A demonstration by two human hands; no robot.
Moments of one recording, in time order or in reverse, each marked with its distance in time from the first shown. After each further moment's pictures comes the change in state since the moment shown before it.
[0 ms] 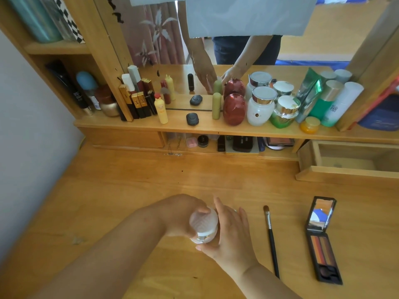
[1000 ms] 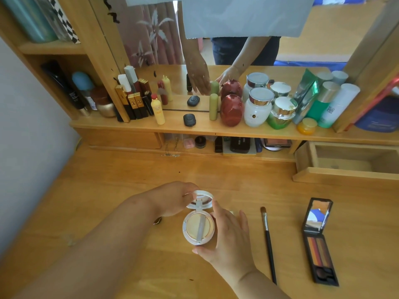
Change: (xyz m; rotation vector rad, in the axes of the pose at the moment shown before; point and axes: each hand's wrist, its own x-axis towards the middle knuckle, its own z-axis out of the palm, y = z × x) left_hand 0.014 -0.009 -0.023 -0.194 0.065 -0.128; right_hand -0.003 0.001 0.001 -0.105 0.027 0.002
